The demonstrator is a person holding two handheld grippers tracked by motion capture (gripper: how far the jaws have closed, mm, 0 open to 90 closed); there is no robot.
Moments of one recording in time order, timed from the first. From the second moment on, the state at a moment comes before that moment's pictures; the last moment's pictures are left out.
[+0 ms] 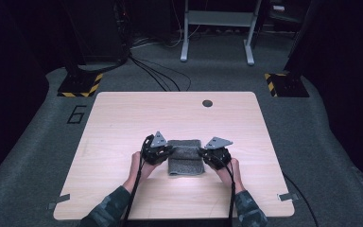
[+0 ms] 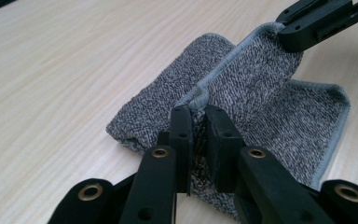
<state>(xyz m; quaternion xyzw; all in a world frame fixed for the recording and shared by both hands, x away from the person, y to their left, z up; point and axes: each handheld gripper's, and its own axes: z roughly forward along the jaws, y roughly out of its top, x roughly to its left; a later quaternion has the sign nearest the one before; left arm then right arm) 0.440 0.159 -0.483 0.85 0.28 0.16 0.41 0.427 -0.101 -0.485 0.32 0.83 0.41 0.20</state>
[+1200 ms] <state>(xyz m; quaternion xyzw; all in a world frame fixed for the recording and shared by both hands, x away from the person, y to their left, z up) 0.429 0.164 -0.512 0.88 0.31 0.13 0.33 0.417 -0.100 -0.515 0.37 0.85 0.33 0.15</state>
